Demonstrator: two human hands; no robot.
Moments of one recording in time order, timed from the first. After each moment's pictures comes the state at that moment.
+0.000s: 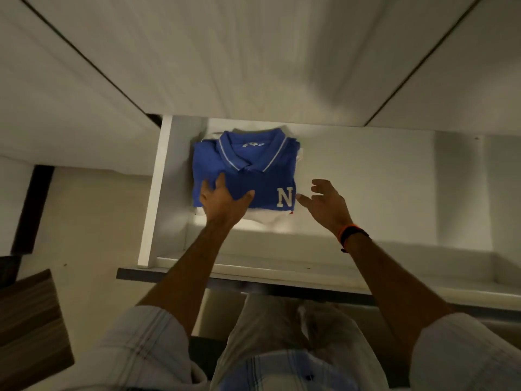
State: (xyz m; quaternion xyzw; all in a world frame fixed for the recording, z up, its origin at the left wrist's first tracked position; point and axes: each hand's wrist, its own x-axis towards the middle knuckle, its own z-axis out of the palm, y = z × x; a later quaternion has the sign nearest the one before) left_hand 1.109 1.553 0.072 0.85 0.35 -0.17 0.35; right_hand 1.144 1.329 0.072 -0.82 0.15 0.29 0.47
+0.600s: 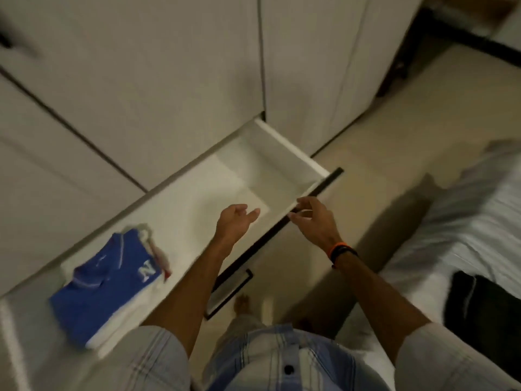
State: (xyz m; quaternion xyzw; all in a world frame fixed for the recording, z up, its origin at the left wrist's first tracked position) left_hand 1.034 1.192 0.201 0.80 0.01 -0.35 0.48; right_hand 0.908 1.034 0.198 -0.76 0.37 -0.06 0.54
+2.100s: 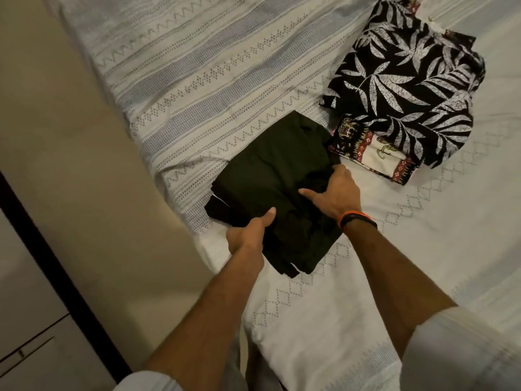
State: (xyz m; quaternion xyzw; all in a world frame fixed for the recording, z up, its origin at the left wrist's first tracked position) left_hand 0.569 0.797 -0.035 0.76 -0.03 -0.64 0.11; right_hand 0.383 0.808 -0.031 -0.30 0.88 0.00 0.36
